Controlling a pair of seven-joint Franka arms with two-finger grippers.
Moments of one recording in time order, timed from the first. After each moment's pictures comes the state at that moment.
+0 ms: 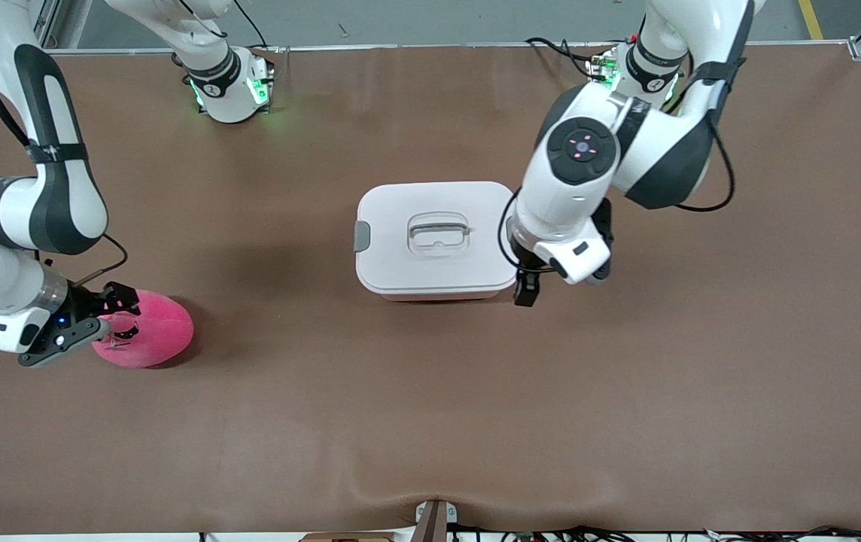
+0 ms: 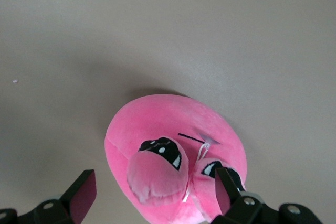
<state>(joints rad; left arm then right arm) -0.65 0.45 0.05 -1.41 -0.04 1.90 -2.04 -0.10 0.38 0.01 -1.76 0.00 2.15 -0.62</state>
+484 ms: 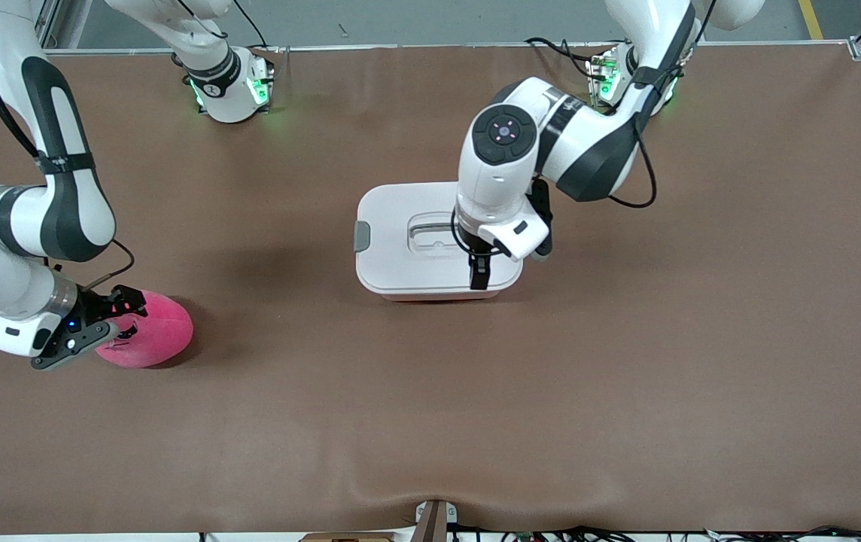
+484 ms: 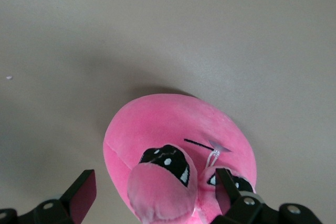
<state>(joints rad) -0.75 0.49 0.05 -1.41 -0.04 1.95 -2.24 -0.10 0.41 0.01 -1.76 0.00 2.16 -0.63</state>
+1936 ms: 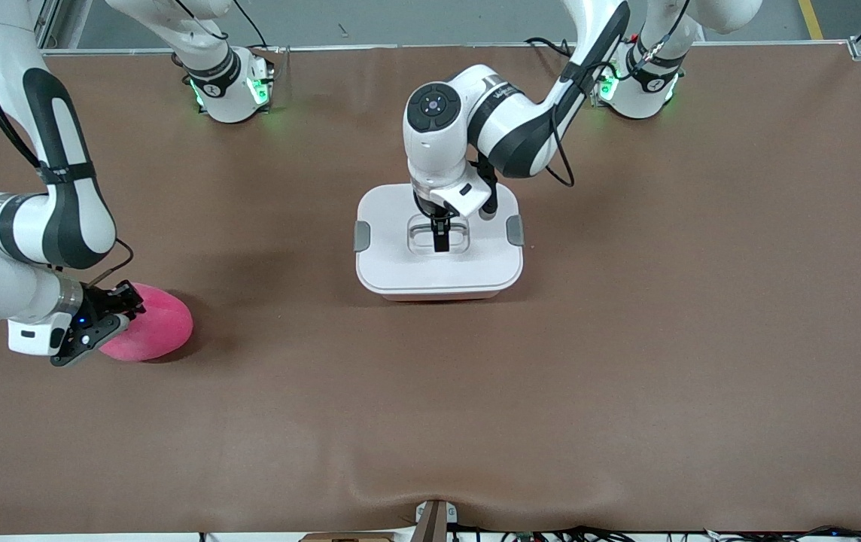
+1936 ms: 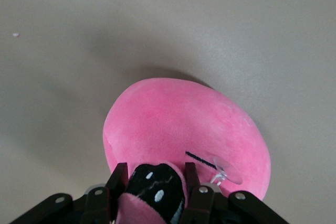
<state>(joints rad) -0.91 0.48 0.05 -1.60 -0.01 2.08 -2.45 -0.11 0.44 0.00 -1.75 0.00 2.06 -0.75</state>
